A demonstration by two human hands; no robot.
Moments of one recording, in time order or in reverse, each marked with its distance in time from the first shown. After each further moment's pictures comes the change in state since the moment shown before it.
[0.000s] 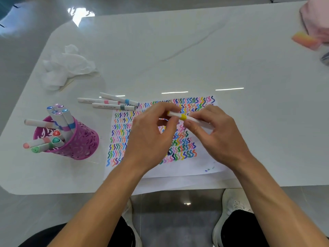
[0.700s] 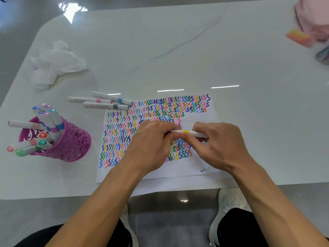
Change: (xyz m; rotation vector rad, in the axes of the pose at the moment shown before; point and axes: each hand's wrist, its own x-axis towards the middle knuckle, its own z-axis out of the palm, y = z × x) left_hand -0.002 -0.008 0.009 0.362 -0.295 0.021; right_hand -0.014 0.018 -0.001 -0.416 -0.068 -0.035
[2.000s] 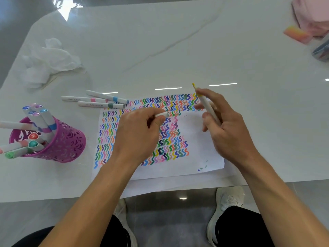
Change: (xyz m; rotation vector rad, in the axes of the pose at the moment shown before) left_hand 0.010 -0.008 -0.004 -0.088 0.264 -0.156; right_hand 0.006 0.009 -0.019 0.563 0.102 0.179
